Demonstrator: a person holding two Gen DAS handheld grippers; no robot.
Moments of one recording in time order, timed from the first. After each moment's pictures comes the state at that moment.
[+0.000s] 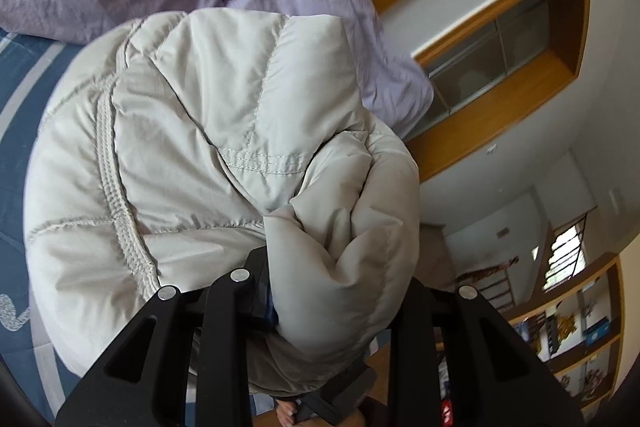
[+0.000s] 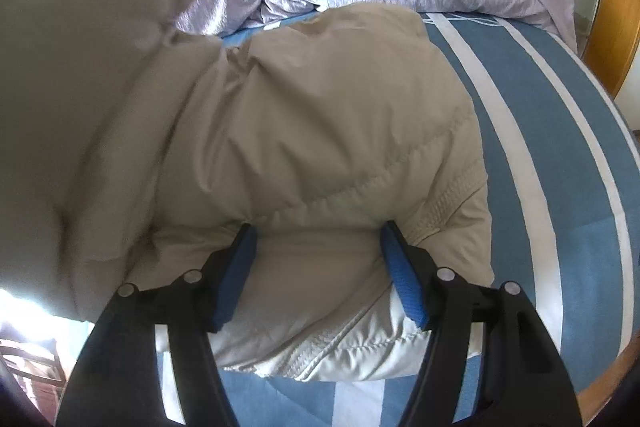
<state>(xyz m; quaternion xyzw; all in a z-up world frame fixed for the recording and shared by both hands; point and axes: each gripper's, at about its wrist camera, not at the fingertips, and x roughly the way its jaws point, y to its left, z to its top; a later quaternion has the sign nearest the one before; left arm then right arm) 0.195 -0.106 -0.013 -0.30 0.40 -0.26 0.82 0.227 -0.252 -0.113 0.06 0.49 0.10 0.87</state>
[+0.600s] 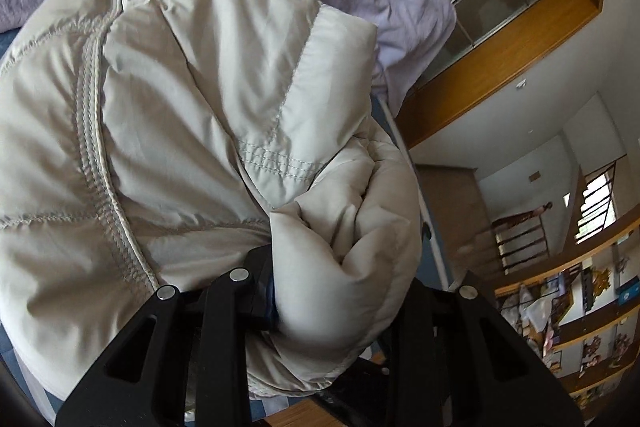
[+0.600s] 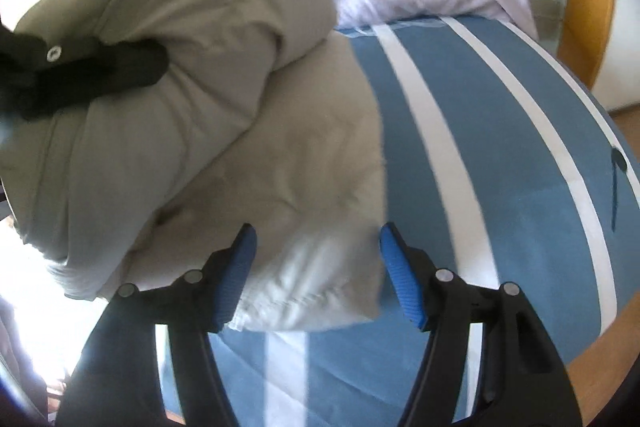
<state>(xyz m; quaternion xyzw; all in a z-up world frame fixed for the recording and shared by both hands) 0.216 -0.174 -0.053 -0.21 0.47 -0.26 0.82 0.190 -0.317 -0.101 0.11 0.46 0.06 0.88</state>
